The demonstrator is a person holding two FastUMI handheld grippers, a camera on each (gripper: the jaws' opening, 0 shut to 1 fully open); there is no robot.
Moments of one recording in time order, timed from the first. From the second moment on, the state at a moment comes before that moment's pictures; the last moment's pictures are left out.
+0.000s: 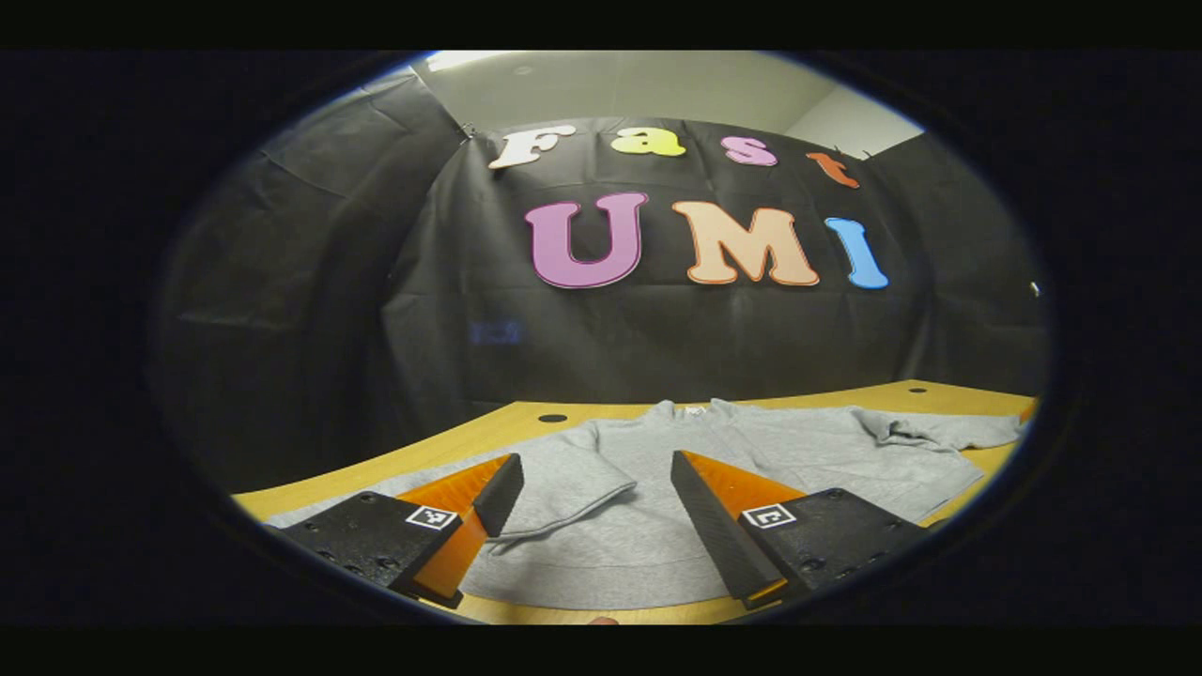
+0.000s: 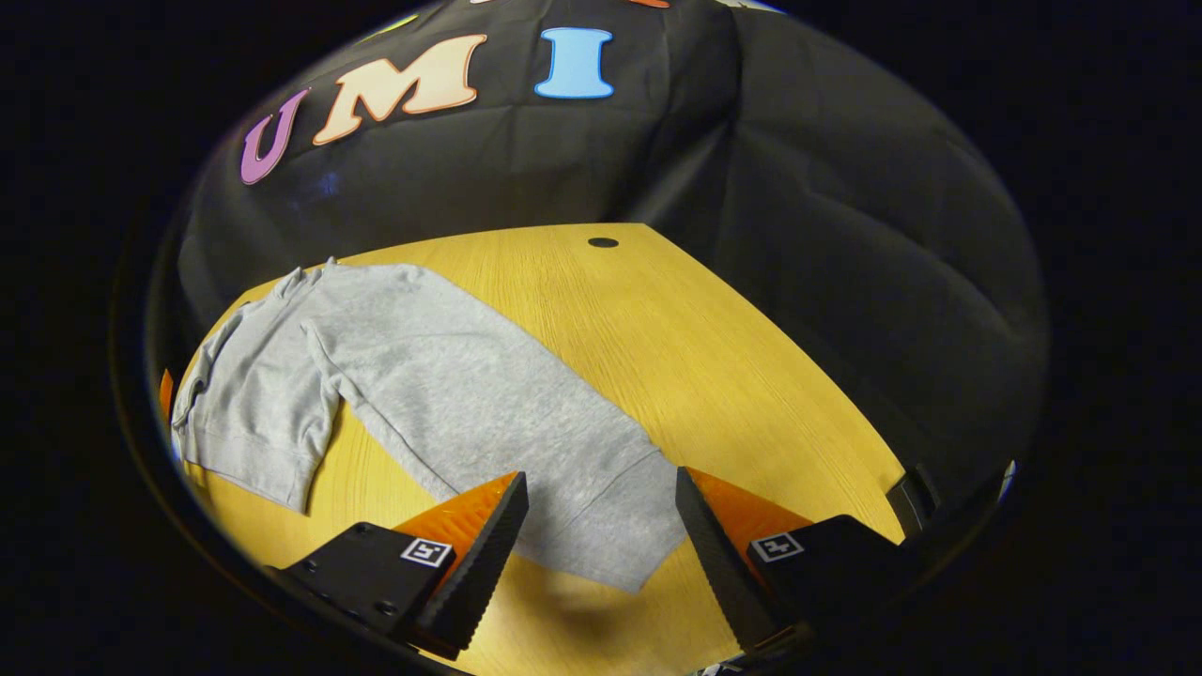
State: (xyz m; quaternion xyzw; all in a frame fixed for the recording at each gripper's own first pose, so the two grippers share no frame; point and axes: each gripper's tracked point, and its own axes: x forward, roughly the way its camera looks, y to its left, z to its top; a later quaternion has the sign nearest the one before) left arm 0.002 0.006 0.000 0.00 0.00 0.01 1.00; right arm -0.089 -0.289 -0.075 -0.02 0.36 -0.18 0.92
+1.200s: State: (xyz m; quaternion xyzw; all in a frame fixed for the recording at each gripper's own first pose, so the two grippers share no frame) left arm 0.002 0.006 -0.001 0.00 0.00 0.01 1.00; right arm -0.088 -0.260 -0.094 0.00 0.39 -0.16 0.91
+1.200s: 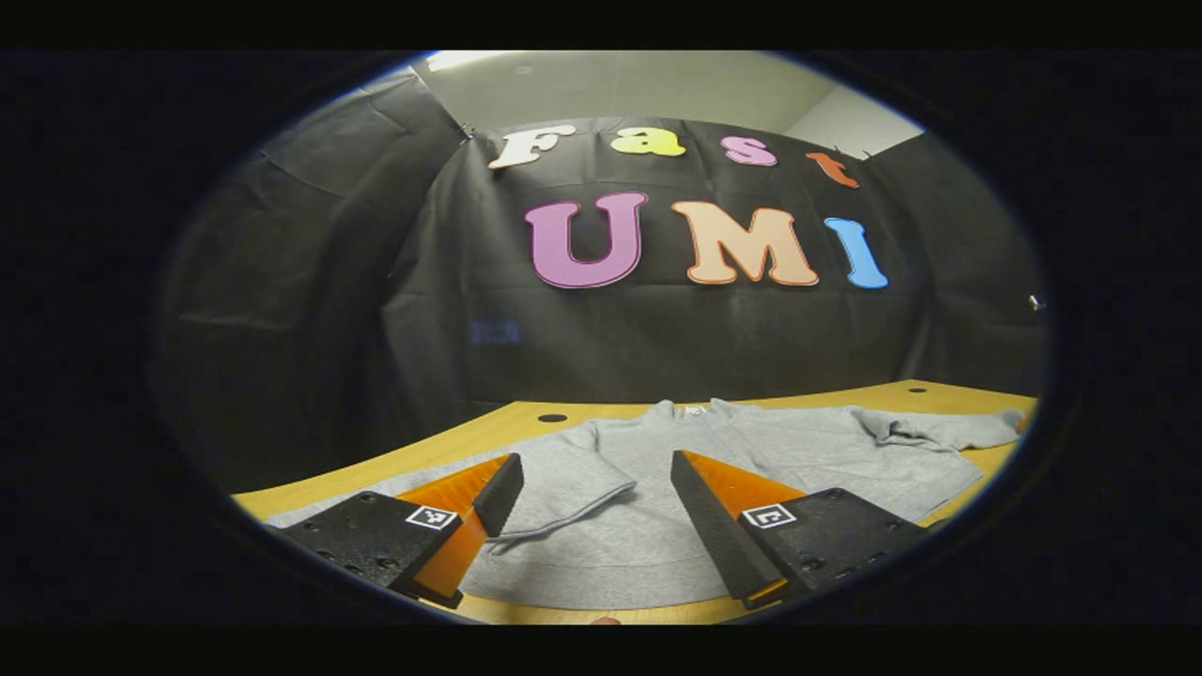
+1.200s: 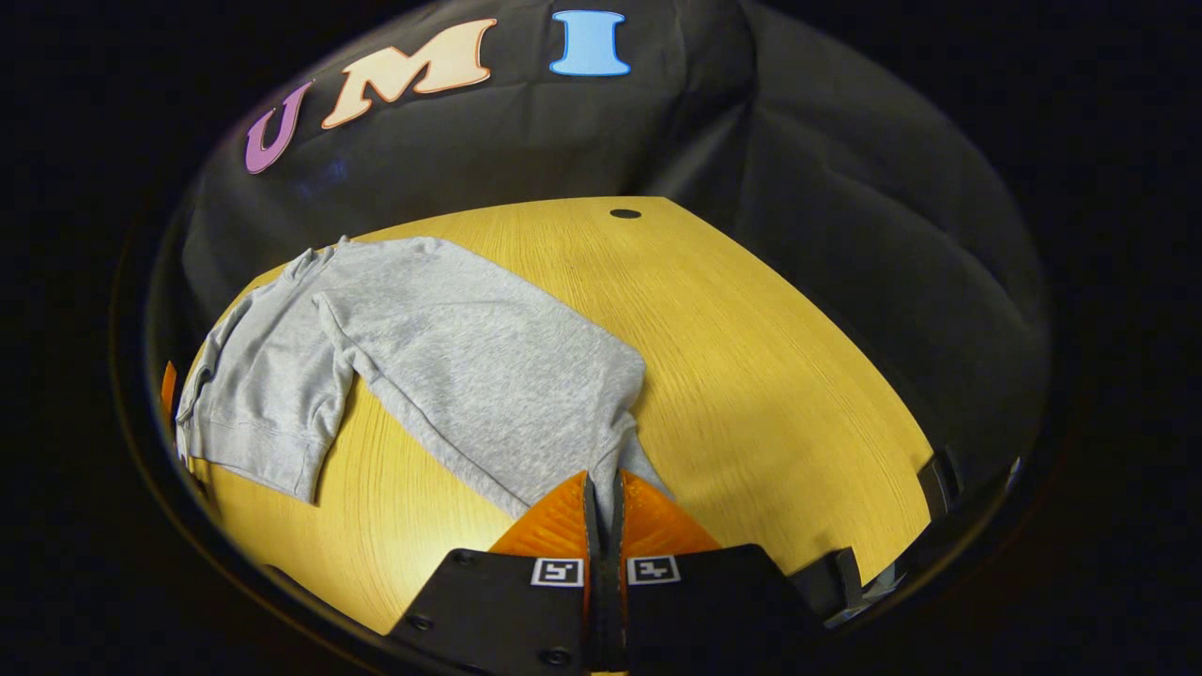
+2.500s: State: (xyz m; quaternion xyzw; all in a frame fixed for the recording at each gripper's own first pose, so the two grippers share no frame) left arm 0.000 0.003 -0.002 0.00 0.00 0.00 1.00; right arm 0.132 0.007 0.078 0.04 0.20 0.07 0.98
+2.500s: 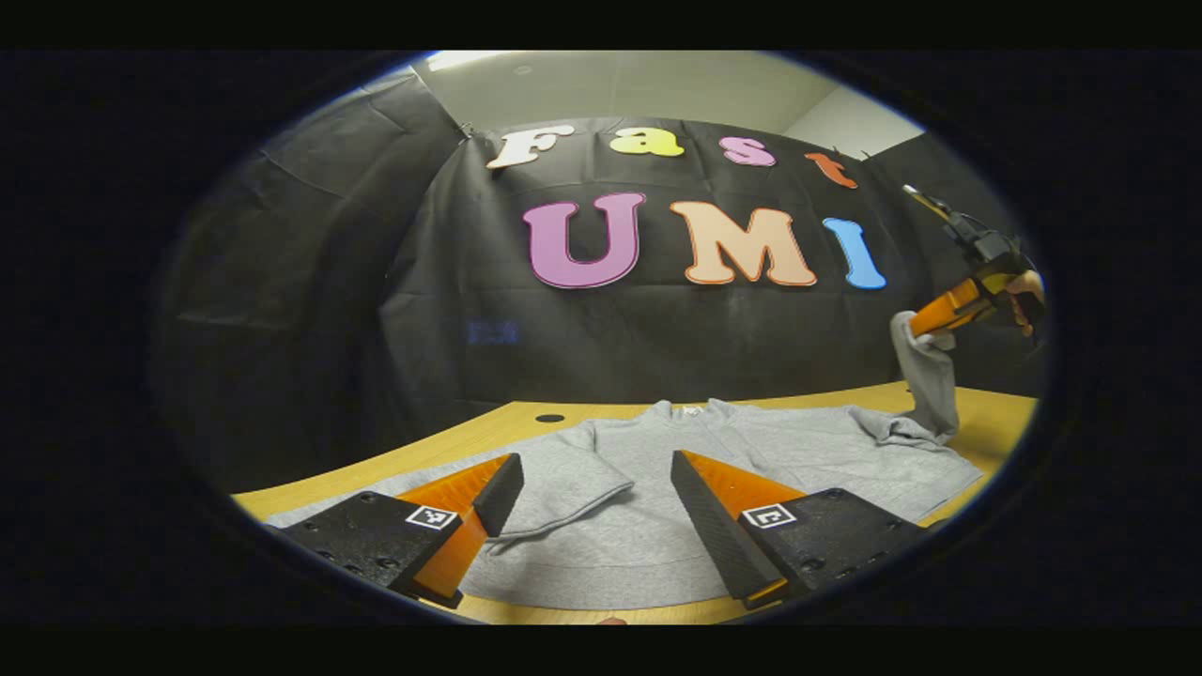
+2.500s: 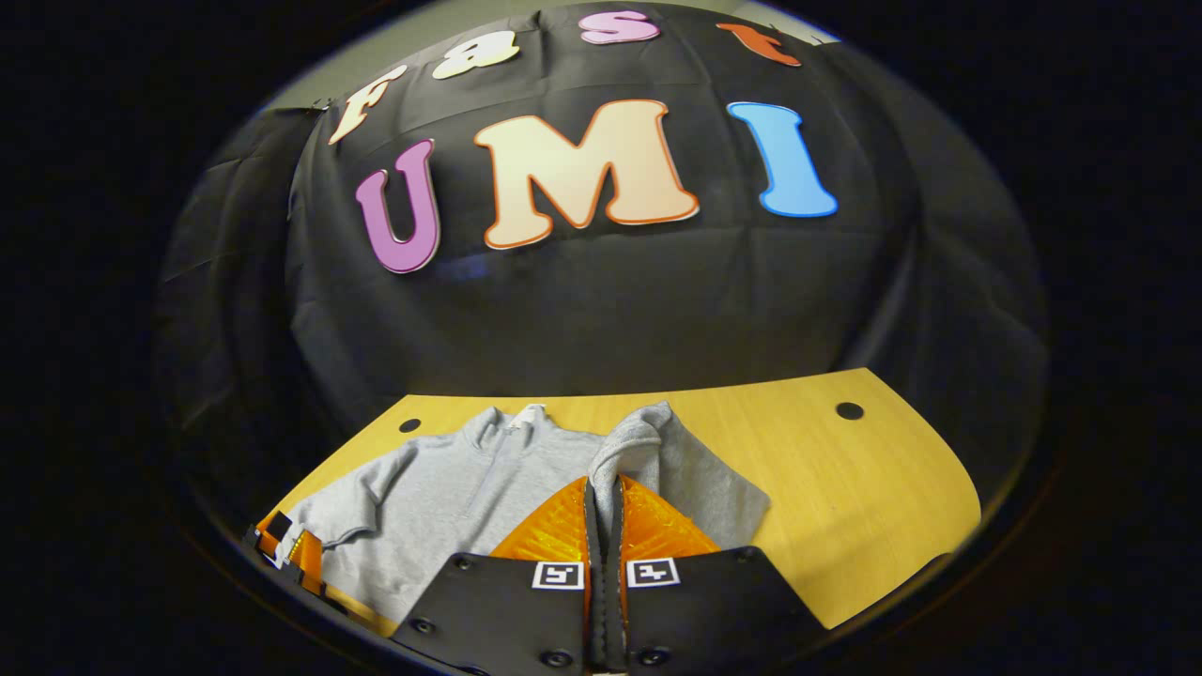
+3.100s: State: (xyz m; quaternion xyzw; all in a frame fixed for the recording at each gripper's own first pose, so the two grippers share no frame) left arm 0.001 0.003 -0.001 0.00 0.00 0.00 1.00; right arm 0.190 0.219 0.042 0.04 0.19 0.19 0.96
